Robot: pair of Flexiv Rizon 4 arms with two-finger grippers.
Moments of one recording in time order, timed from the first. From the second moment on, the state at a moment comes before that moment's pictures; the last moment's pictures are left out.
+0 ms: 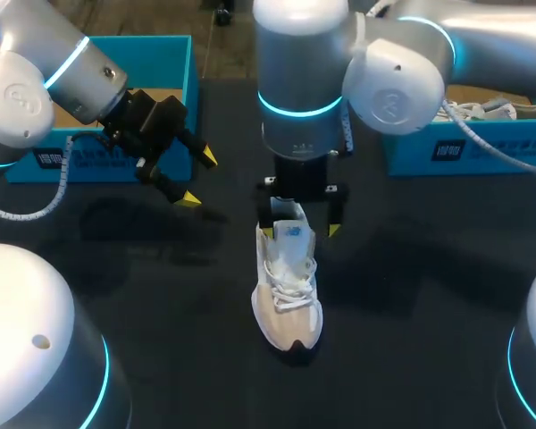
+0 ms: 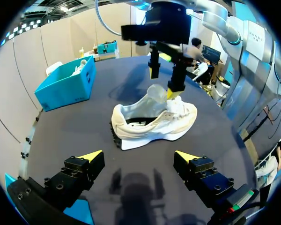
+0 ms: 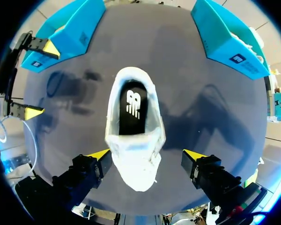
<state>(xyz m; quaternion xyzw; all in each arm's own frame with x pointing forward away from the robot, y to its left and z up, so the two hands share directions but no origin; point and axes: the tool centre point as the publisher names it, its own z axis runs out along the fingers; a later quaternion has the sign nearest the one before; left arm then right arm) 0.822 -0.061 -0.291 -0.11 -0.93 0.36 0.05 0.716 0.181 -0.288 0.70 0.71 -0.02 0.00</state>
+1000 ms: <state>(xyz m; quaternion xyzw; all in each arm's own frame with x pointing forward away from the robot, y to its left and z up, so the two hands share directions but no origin) 0.822 -0.061 -0.291 -0.11 -0.93 0.36 0.05 0.673 0.192 -0.271 0.71 0.71 -0.04 0.03</state>
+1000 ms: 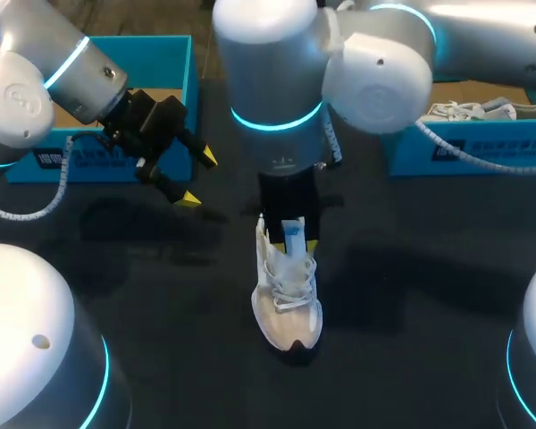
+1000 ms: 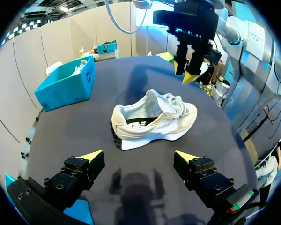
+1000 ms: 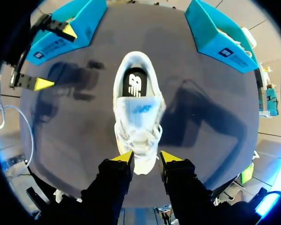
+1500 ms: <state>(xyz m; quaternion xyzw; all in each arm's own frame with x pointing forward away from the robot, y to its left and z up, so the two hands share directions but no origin) 0.822 -0.061 -0.291 -0.11 -0.93 0.36 0.05 0.711 0.192 -0.318 0.70 0.71 -0.04 0.03</state>
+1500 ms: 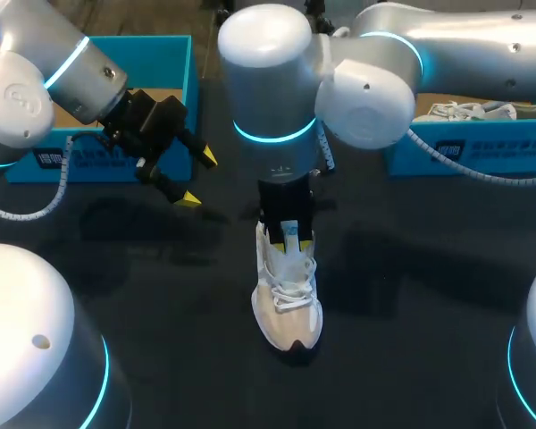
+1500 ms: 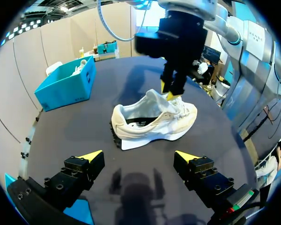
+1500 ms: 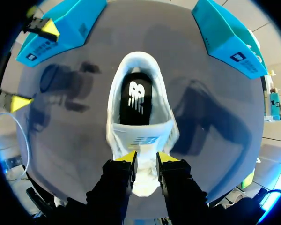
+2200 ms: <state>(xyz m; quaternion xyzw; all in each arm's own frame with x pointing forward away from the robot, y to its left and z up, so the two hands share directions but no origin) 0.822 -0.062 -0.291 -0.11 -0.93 0.36 0.05 0.722 0.191 -0.304 0.68 0.73 -0.03 0.03</state>
